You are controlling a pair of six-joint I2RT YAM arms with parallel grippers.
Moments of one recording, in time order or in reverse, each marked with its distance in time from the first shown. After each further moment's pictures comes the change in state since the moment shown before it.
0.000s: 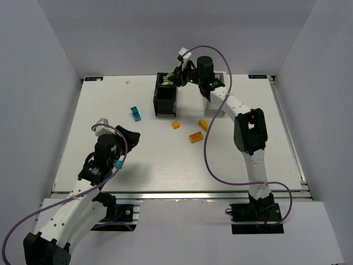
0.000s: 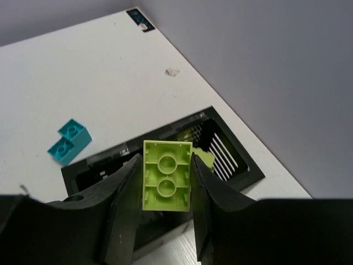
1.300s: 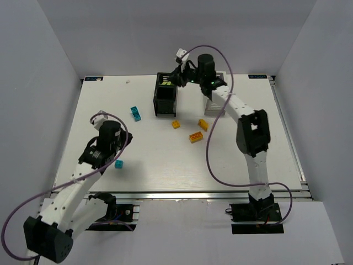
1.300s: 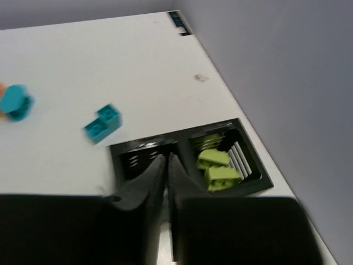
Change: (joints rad) left arm 0.004 0.174 0.214 -0.240 -0.116 -0.067; right arm 0.016 -0.012 0.005 0.007 -0.087 -0.095
